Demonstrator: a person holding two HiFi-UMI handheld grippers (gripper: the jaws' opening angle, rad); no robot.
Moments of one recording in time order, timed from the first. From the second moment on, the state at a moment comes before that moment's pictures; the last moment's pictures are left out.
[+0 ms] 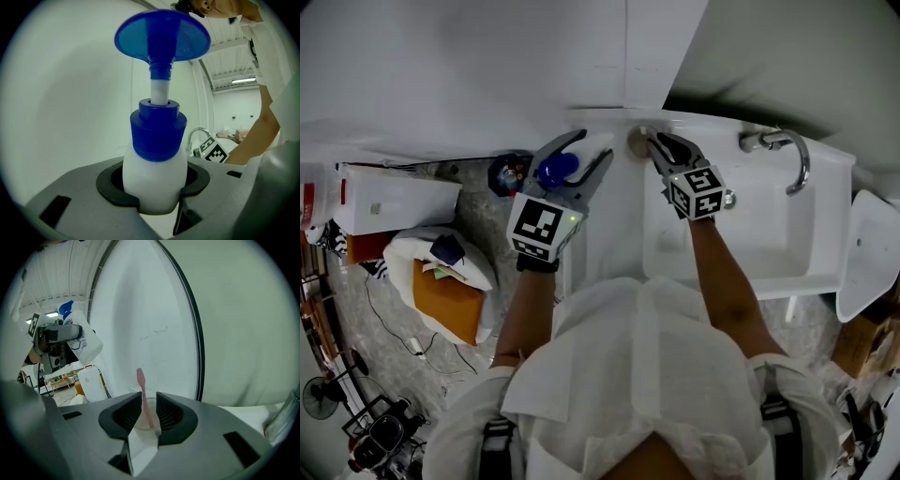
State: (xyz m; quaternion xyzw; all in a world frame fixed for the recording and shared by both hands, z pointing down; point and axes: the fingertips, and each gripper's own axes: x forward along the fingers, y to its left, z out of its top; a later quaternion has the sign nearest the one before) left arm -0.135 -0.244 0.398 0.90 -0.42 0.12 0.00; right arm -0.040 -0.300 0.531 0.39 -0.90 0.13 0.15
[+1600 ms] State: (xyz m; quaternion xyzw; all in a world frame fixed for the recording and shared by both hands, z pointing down) left arm -0.138 -0.263 0.467 0.89 -0.42 0.19 0.04; right arm -0.004 -0.274 0.443 0.42 -0.90 0.05 0.05
